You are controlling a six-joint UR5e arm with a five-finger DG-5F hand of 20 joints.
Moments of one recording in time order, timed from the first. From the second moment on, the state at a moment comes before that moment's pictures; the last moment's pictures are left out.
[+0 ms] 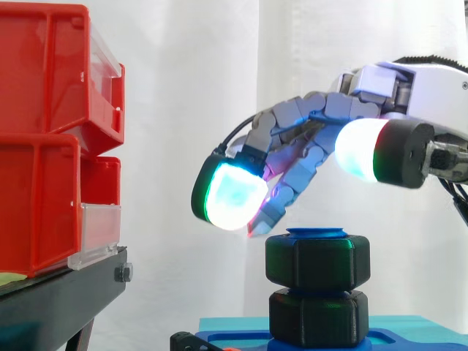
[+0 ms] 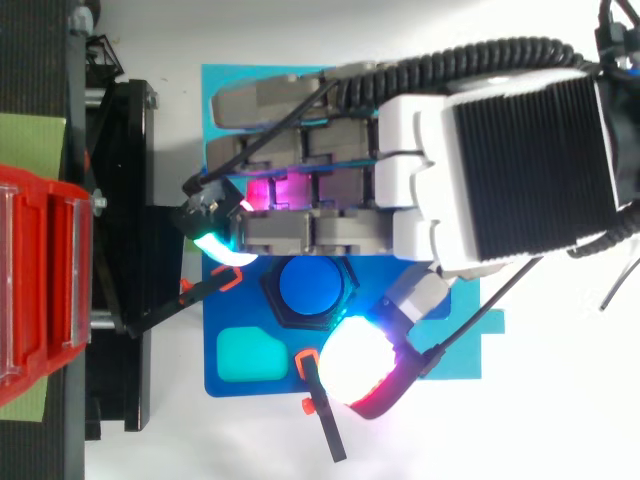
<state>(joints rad) 0.04 -2.23 -1.28 -2.54 -1.89 -1.58</state>
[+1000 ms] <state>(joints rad) 0.07 -2.23 -1.30 -2.53 -1.86 -1.57</state>
